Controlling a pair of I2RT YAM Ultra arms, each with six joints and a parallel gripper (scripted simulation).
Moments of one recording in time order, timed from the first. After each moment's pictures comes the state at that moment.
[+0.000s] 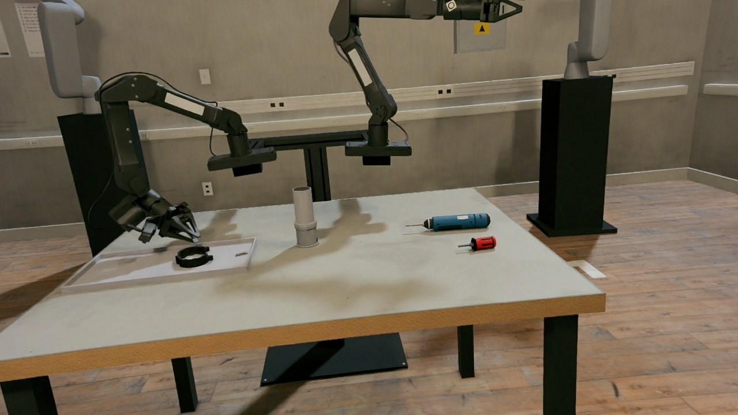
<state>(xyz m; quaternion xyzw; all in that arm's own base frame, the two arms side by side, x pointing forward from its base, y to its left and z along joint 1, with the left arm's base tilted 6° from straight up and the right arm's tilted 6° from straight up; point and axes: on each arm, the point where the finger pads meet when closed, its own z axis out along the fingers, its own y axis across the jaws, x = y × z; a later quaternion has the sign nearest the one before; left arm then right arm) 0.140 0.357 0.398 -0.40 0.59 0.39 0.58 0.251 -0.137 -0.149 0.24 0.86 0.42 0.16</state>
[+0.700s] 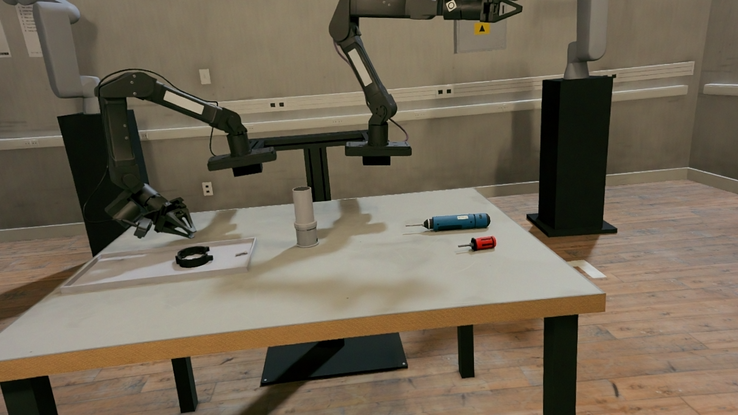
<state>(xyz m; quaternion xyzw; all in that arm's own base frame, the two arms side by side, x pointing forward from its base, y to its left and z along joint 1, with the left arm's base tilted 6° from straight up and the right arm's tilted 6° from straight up) 0.140 0.357 0.398 -0.40 0.59 0.39 0.58 0.241 -0.148 -0.136 0.24 0.86 0.42 0.16</state>
